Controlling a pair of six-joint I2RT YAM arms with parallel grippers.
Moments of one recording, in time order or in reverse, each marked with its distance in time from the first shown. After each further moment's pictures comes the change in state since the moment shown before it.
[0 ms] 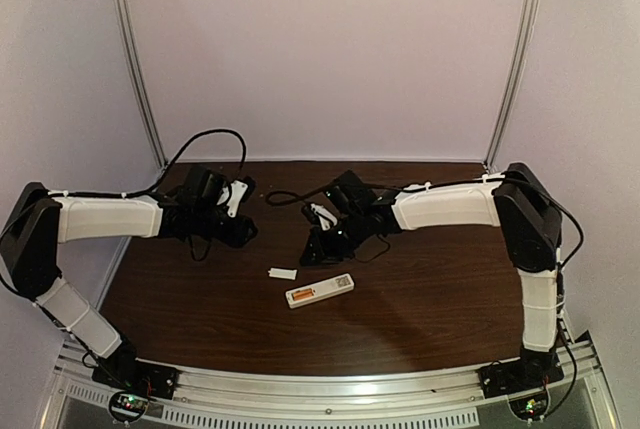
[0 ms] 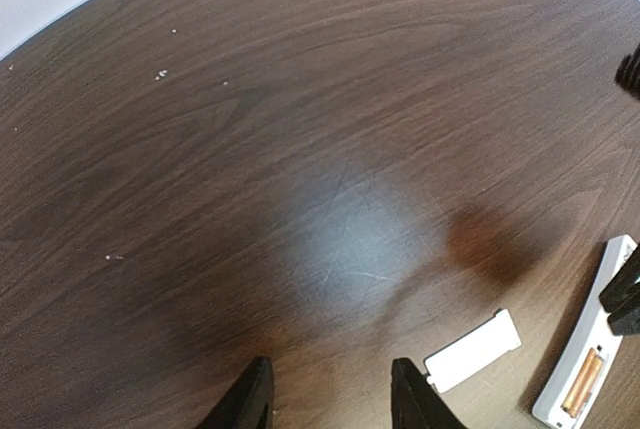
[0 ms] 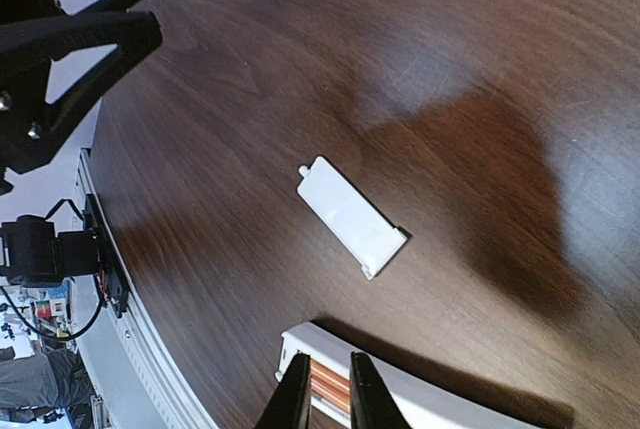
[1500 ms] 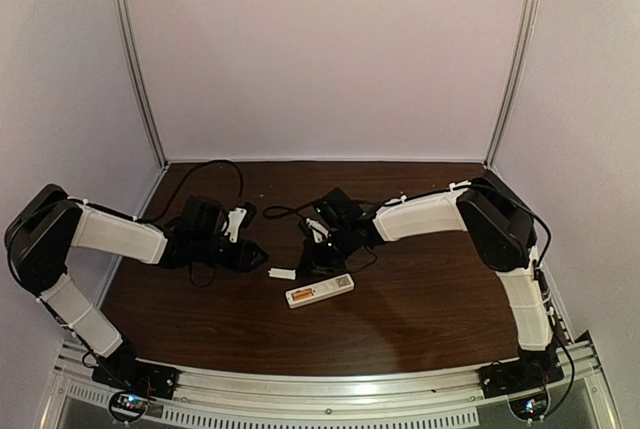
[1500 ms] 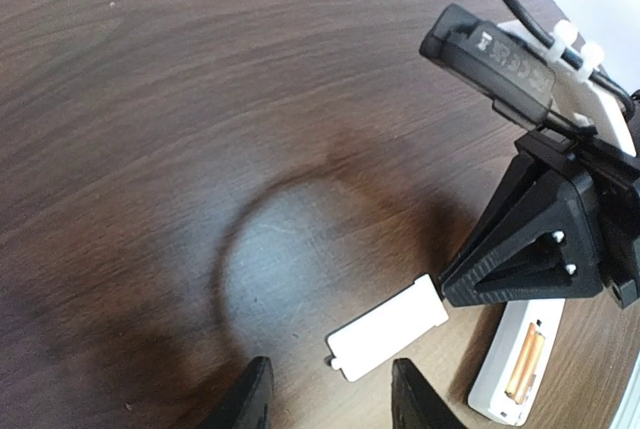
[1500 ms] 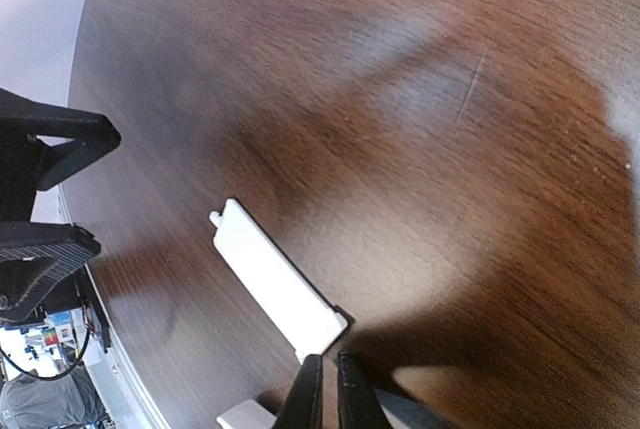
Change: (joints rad) left arm 0.000 0.041 -0.240 0.344 0.260 -0.168; right arm 0.001 0.194 0.070 0.076 -0.007 0.097
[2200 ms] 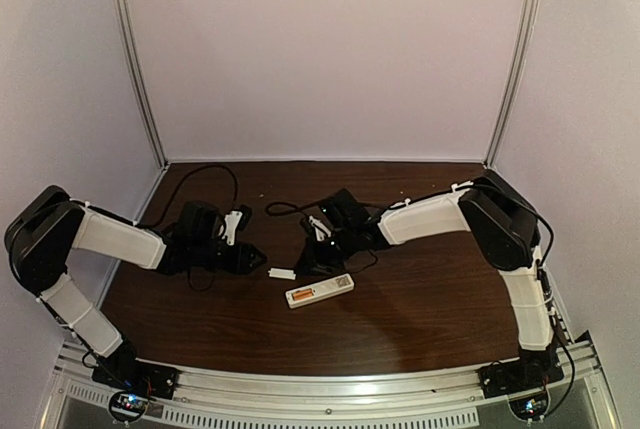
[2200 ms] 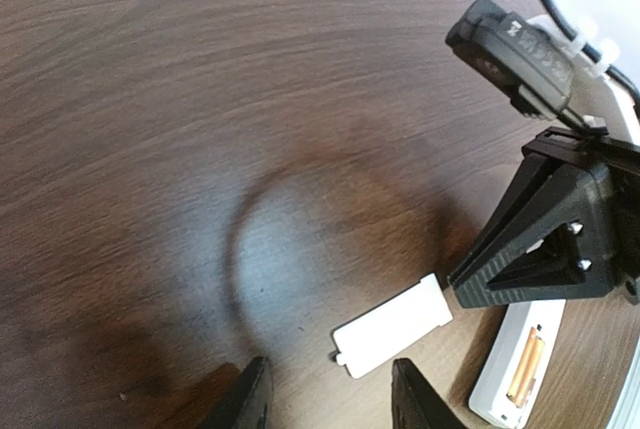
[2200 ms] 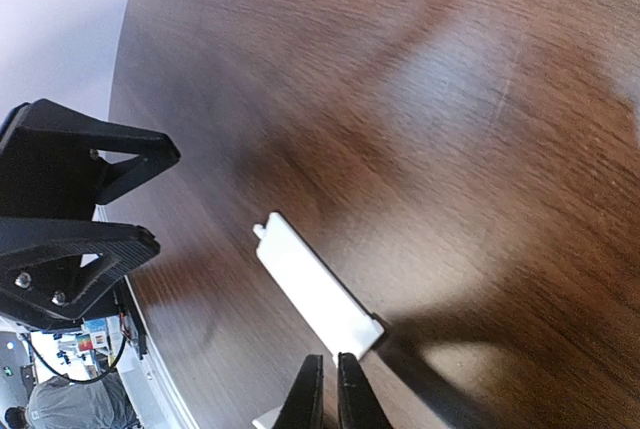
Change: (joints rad) left arm 0.008 0.004 -0.051 0.081 0.003 -0.060; right arm -0.010 -0.023 -0.073 0.143 -0.052 0.073
